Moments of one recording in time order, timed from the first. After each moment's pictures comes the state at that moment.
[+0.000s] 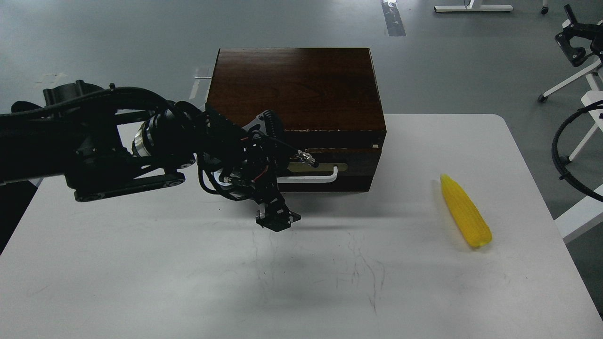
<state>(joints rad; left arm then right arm) -1.44 0.42 0.16 -1.42 1.91 -0.49 -0.39 0.83 -0.65 0.94 0.64 0.27 0.49 0.10</state>
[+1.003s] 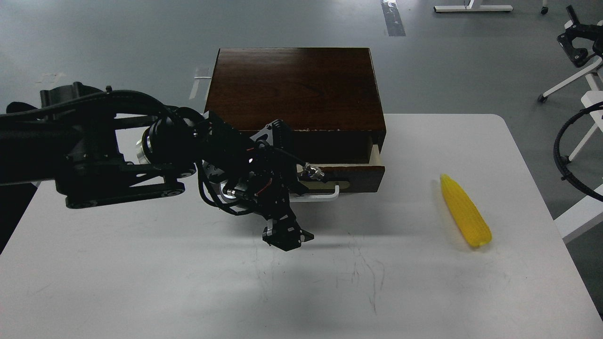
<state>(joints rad) -1.46 0.44 0.14 -1.53 1.90 -0.49 -0.39 0.83 -0.65 0.94 0.64 0.27 0.49 0.10</state>
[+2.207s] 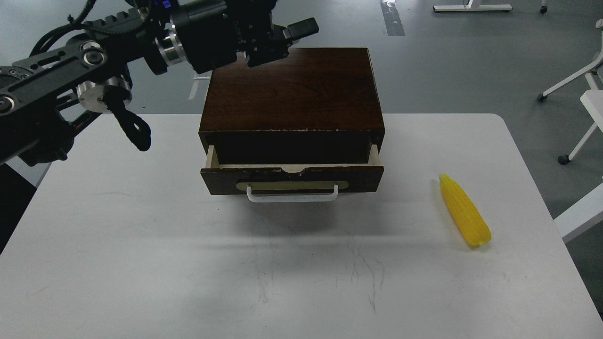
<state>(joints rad) -1.17 0.55 -0.49 -1.19 0.27 -0.49 -0.40 1.13 -0.96 0.58 0.78 -0.27 0.49 0.14</state>
